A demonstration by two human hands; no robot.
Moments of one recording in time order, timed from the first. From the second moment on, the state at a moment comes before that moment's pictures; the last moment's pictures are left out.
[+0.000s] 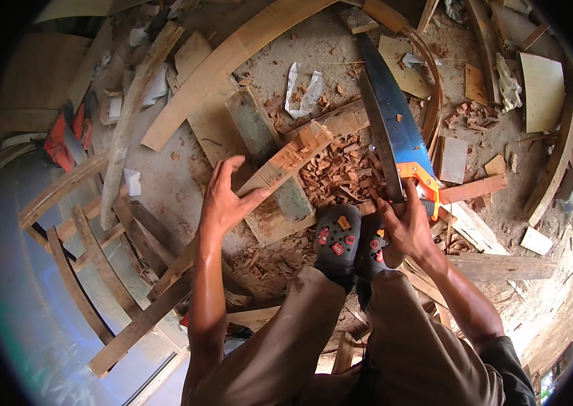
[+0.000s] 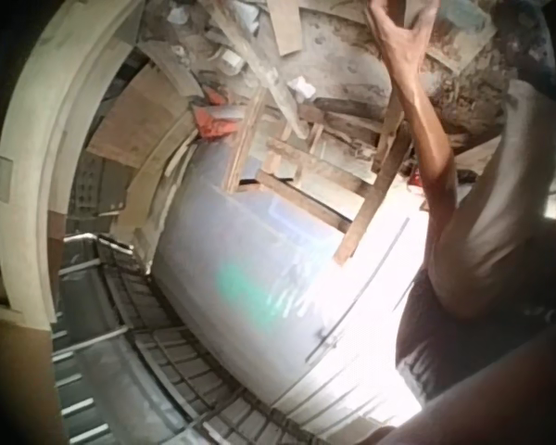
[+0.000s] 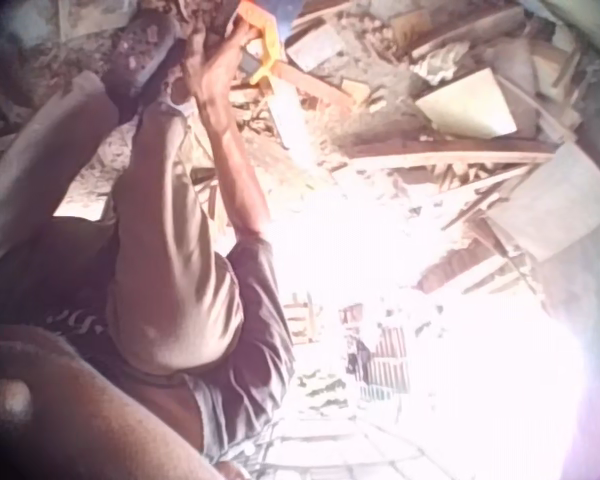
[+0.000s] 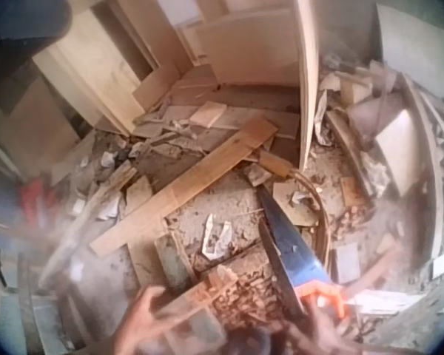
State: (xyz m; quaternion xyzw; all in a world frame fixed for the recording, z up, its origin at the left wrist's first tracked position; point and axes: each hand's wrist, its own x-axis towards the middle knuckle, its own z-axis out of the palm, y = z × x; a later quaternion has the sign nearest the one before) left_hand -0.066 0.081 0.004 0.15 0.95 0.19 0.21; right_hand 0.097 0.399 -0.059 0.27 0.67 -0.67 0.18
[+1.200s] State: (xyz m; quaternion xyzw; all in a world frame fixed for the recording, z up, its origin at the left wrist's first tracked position) left_hand -0.040 0.065 -0.020 -0.03 0.98 0.15 0.10; right_hand 0.046 0.317 -0.056 0.20 0.64 -0.69 0.28
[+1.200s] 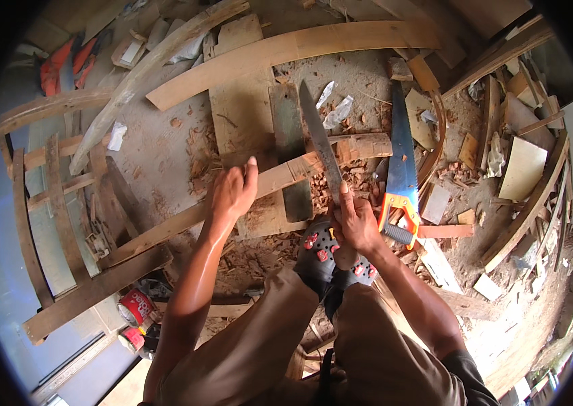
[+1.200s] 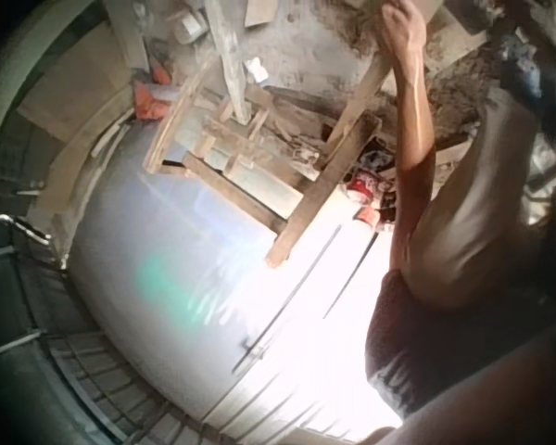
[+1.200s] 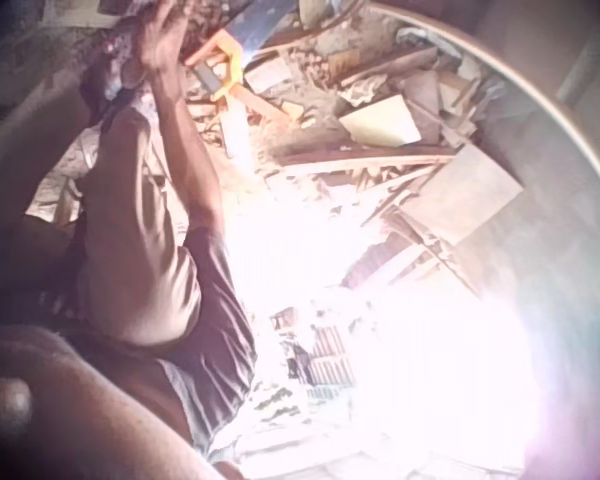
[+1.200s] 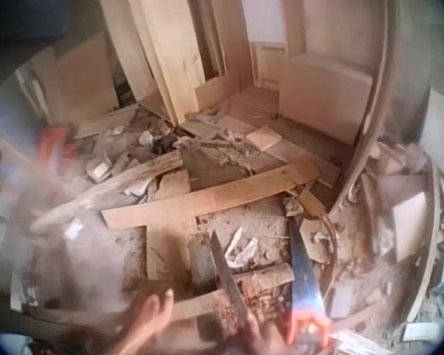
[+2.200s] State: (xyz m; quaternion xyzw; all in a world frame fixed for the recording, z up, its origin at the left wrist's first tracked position) left_hand -0.037 0.074 -0.002 -0.07 0.98 0.13 0.12; right_hand 0.031 0.419 -0.059 0.22 0.88 -0.41 0.03
